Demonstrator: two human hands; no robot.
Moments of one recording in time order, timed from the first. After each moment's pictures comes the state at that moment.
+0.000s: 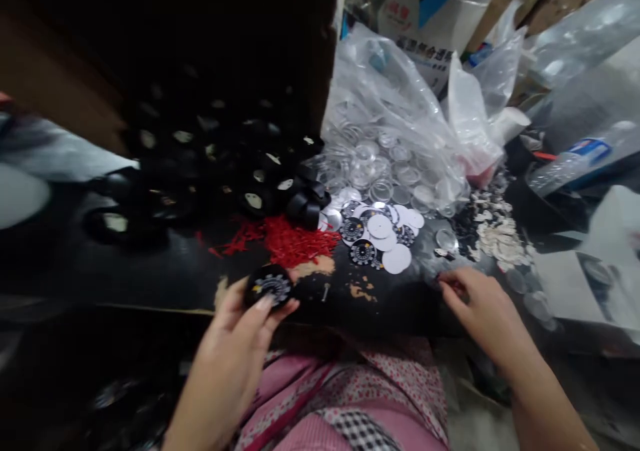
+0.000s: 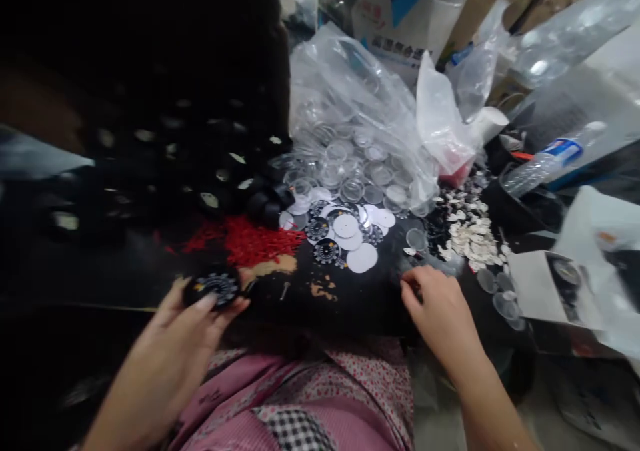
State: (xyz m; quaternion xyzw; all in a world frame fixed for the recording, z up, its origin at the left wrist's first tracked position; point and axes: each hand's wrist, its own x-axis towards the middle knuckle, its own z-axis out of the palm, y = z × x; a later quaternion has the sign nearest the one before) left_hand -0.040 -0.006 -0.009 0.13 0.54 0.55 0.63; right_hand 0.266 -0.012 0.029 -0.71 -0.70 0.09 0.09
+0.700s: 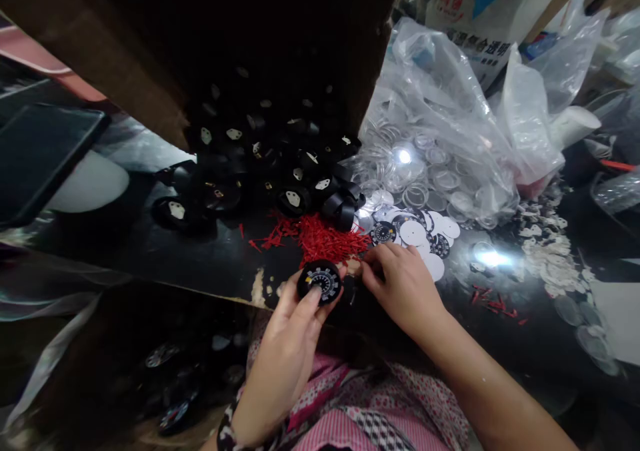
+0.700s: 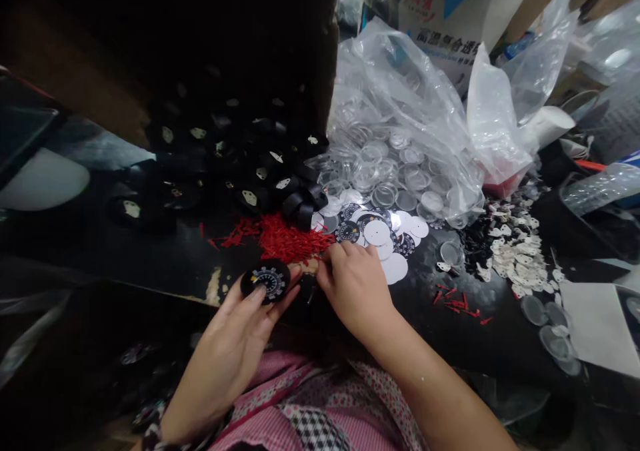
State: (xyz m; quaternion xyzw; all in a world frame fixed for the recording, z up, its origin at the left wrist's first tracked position) left_hand -0.020 0.000 -0.010 0.11 0.45 0.58 0.67; right_hand 0.129 0.058 0.011 -0.58 -0.80 0.13 0.07
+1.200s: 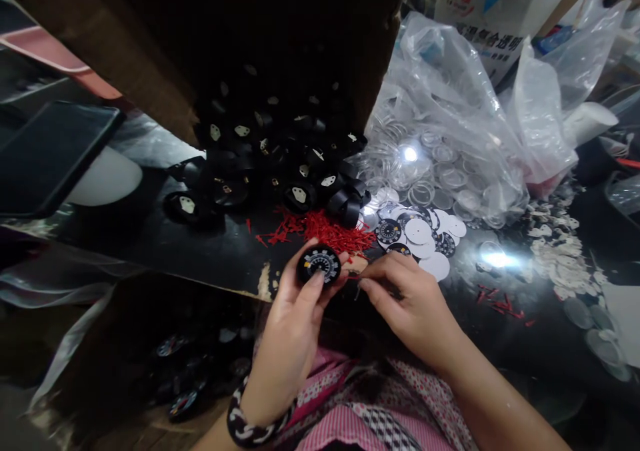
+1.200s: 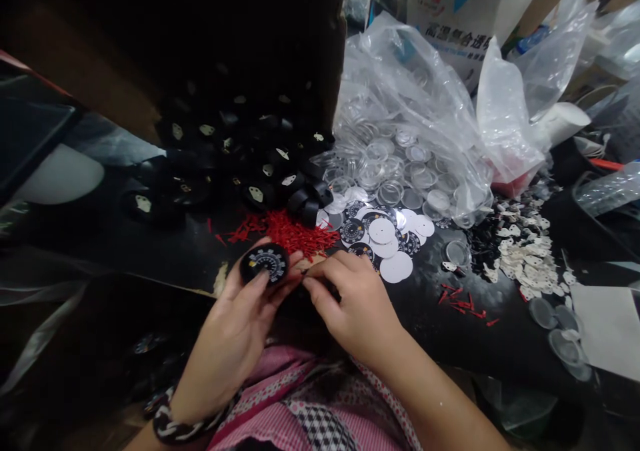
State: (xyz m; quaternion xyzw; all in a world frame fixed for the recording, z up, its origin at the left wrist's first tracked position) left_hand -0.018 0.005 -0.009 0.16 0.46 0.59 0.65; right_hand 0.132 0.036 0.026 -0.48 -0.79 0.28 0.26
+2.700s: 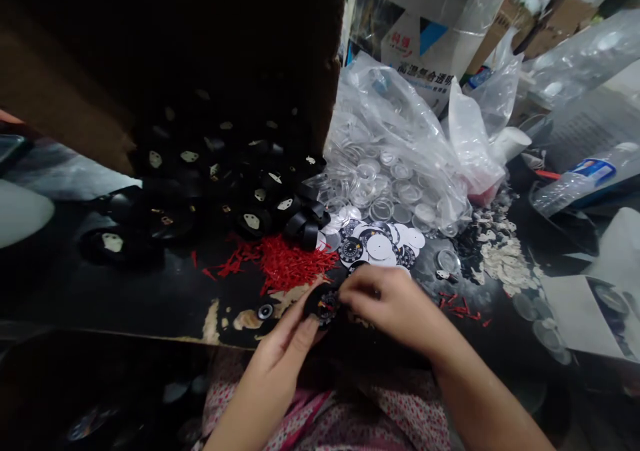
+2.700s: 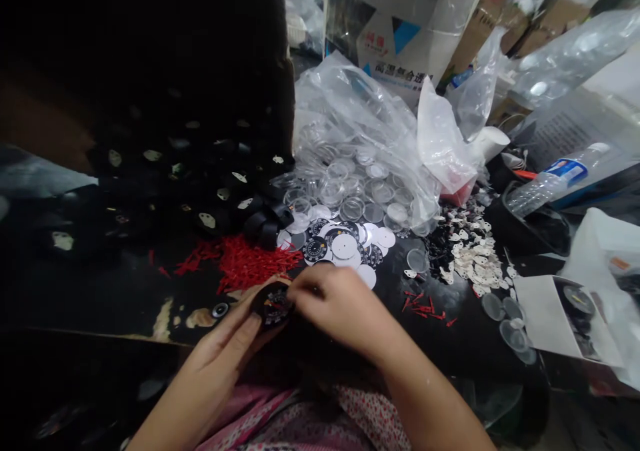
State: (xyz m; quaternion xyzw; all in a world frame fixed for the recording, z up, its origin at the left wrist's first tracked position) left_hand -0.010 0.000 -0.020 0.28 0.51 0.46 0.67; right_hand 0.167 0.067 0.041 -0.52 -0.77 0.32 0.18
